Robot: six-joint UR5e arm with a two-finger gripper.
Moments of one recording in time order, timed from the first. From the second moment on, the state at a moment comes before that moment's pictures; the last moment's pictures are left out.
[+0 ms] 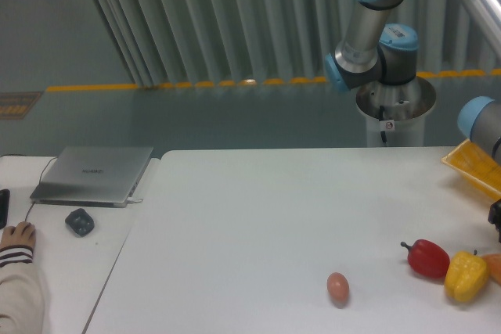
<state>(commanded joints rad) 2.59 -2.08 -1.54 -1.07 1.68 1.40</state>
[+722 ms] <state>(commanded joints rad) 2.59 -2.07 -1.52 -1.07 1.68 1.41</state>
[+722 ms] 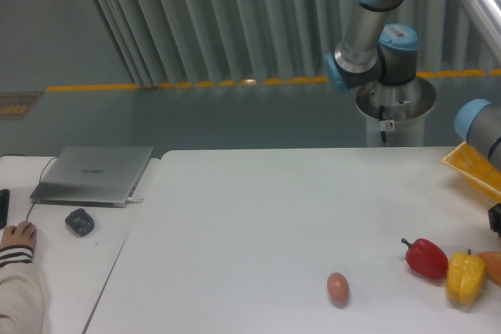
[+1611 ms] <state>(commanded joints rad) 2.62 -1.93 -1.52 -1.08 1.62 1.42</state>
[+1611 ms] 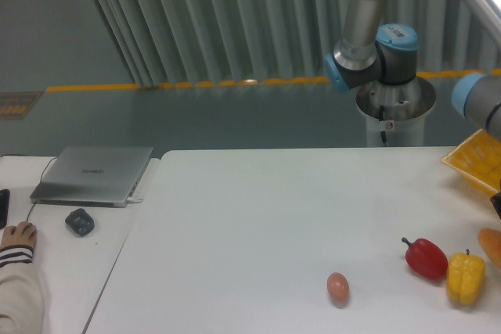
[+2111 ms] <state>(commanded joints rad) 2.80 -1.88 -1.50 -1.16 1.60 1.69</state>
